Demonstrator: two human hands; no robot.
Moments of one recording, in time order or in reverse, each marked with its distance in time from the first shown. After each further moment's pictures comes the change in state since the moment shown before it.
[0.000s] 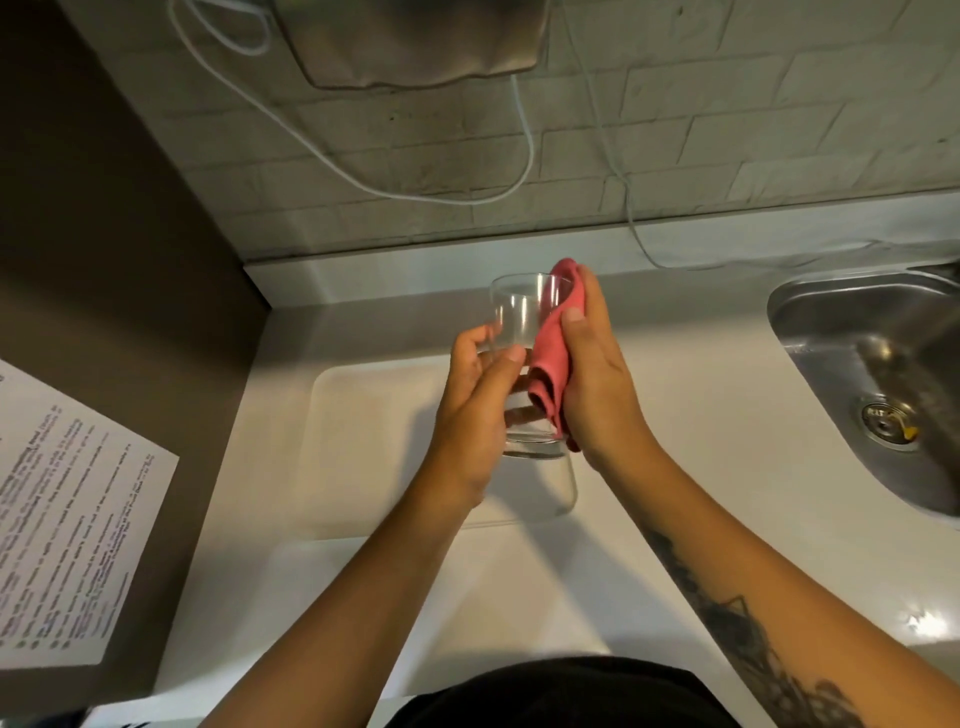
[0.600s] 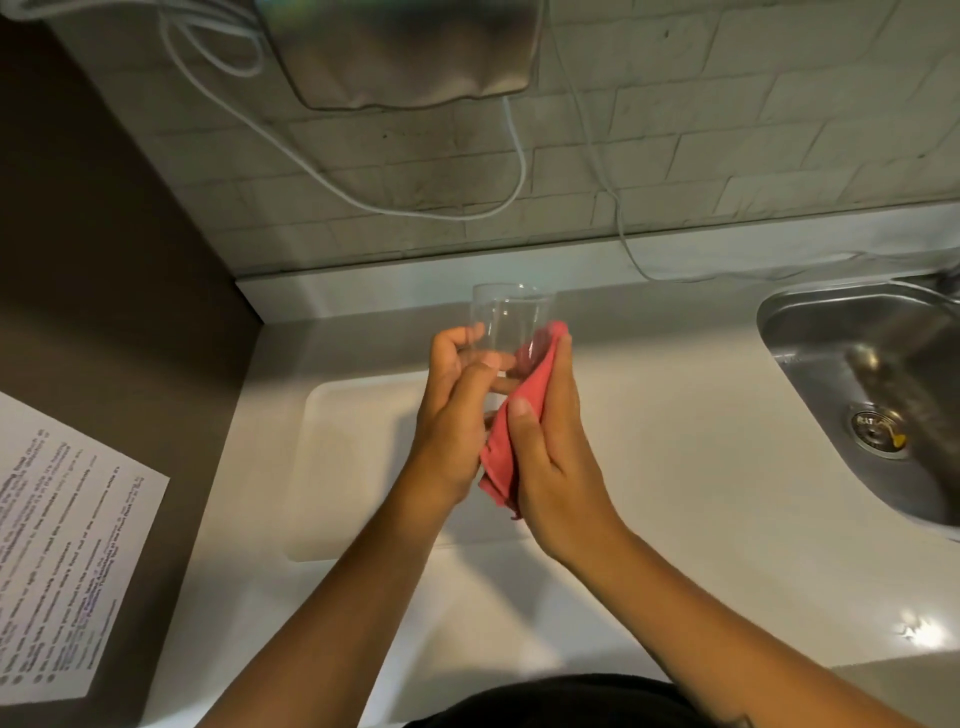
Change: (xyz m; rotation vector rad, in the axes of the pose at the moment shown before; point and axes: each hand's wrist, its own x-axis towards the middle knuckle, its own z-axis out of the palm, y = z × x) left_hand 0.011 0.008 -0.011 0.054 -0.025 0.038; right_hand -0.045 0.015 0.022 -0.142 -0.040 -0.119
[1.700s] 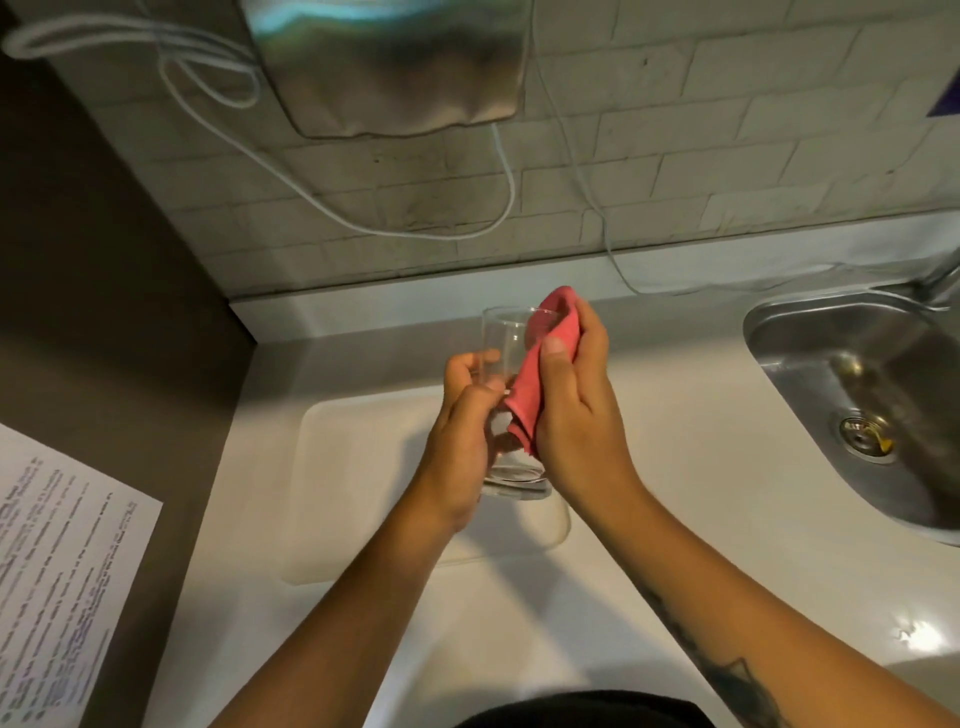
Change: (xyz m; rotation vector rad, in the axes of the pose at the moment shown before) left_hand -0.001 -0.001 0.007 -0.096 -0.079 -0.104; right_hand 0.035 -0.030 -0.016 0.041 0.190 0.080
